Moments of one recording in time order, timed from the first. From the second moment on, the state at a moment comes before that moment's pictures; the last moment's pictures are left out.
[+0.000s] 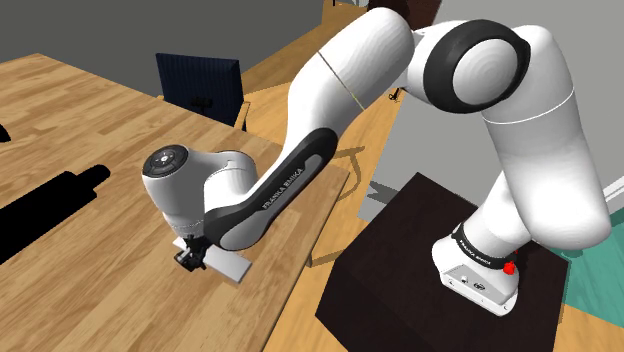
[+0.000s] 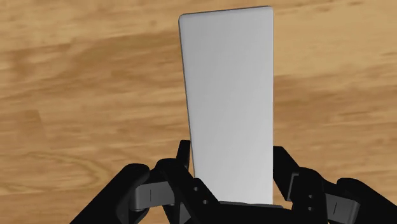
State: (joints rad) arm 0.40 0.78 0.45 -1.67 -0.46 2.33 0.92
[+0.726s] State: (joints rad) arm 0.37 0.68 0.50 -1.68 -0.41 2.24 0.89
